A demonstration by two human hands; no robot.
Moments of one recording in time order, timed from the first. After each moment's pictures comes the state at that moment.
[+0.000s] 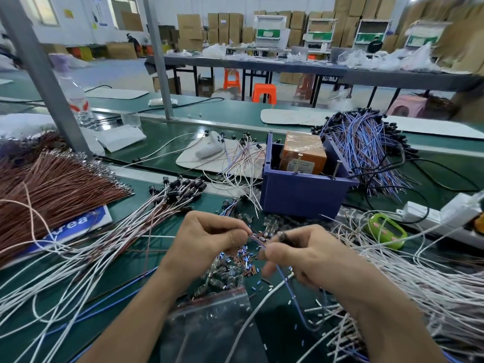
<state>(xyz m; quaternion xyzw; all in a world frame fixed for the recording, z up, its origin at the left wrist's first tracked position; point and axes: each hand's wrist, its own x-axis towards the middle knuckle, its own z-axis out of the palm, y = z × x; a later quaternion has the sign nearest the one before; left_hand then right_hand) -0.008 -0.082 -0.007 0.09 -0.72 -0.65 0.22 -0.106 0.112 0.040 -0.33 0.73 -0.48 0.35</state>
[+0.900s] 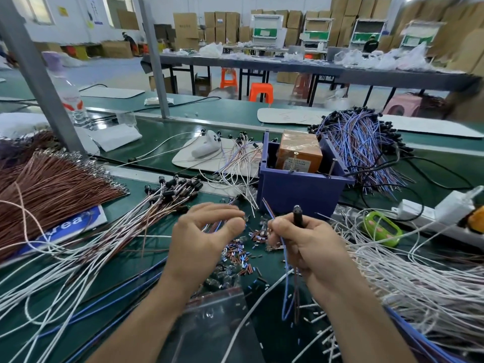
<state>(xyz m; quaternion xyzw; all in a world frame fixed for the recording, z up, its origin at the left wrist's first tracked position) -0.012 -0.069 -0.010 0.17 -0.77 -0.51 0.33 -0.104 0.092 0.025 -0.11 0.63 -0.72 0.27</state>
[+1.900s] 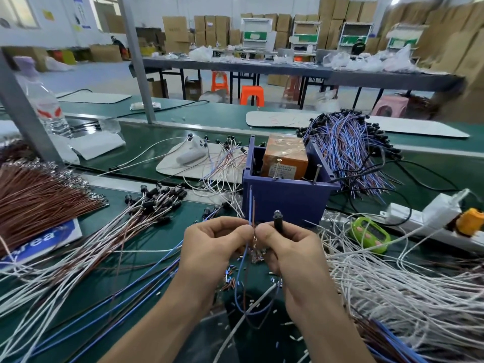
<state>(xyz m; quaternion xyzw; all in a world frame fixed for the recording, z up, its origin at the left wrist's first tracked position) -0.046 -0.031 0.002 0.22 -0.60 -0.73 0.25 -0.107 0.084 0.009 -0.11 0.60 -0.77 0.20</state>
